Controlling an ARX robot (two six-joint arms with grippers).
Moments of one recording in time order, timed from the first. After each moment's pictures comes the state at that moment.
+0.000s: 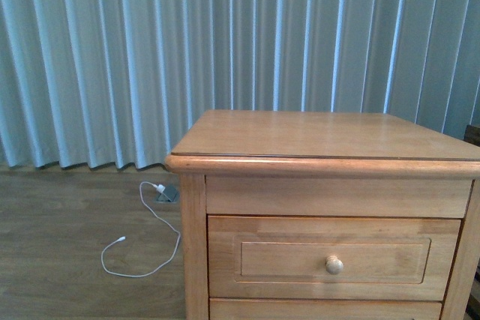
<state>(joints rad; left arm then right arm) 0.00 0.00 0.01 0.00 0.00 0.00 -0.19 0.45 0.26 0.19 -0.17 0.08</state>
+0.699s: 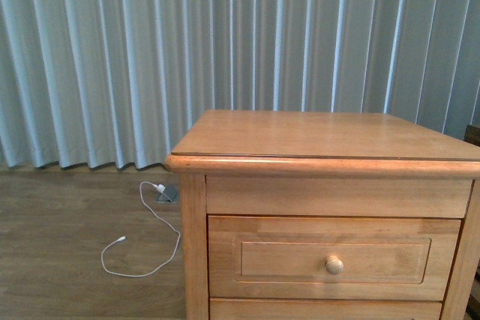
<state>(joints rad) 0.00 0.00 0.01 0.00 0.00 0.00 0.00 0.22 0.06 0.16 0.00 0.00</state>
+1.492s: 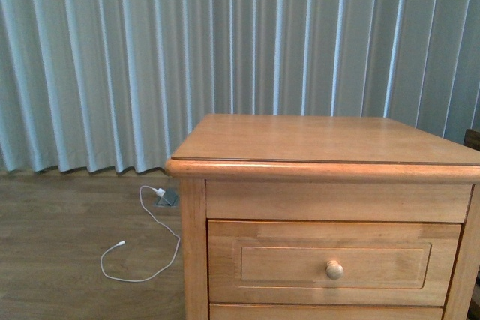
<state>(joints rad) 0.00 0.00 0.01 0.00 0.00 0.00 0.00 0.01 0.01 0.00 0.00 0.00</state>
